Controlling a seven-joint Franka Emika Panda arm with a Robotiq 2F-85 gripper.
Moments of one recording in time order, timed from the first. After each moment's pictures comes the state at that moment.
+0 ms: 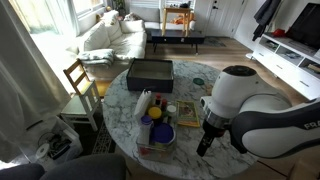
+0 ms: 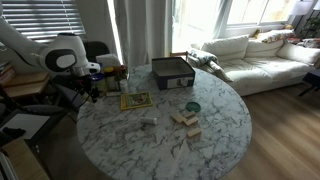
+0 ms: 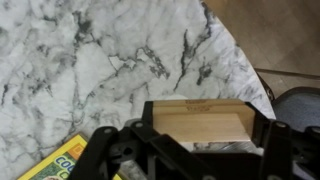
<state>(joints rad) 0.12 0.09 0.15 -2.48 0.04 2.57 0.01</state>
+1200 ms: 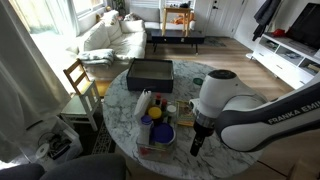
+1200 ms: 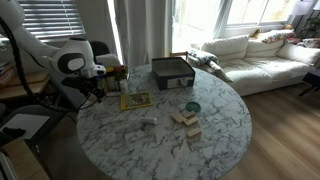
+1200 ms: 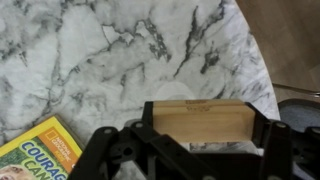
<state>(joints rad) 0.11 0.22 0.15 -2.37 0.04 2.57 -0.12</state>
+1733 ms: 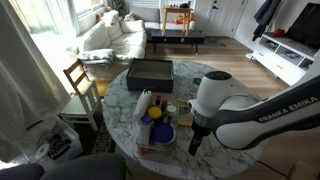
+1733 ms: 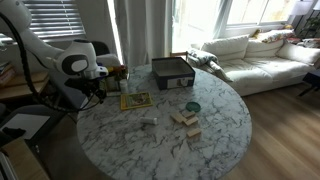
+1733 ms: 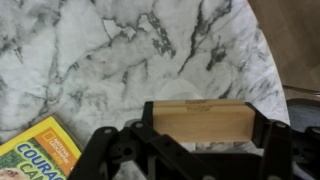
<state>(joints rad) 0.11 0.26 0.15 -2.34 0.04 2.57 -0.13</state>
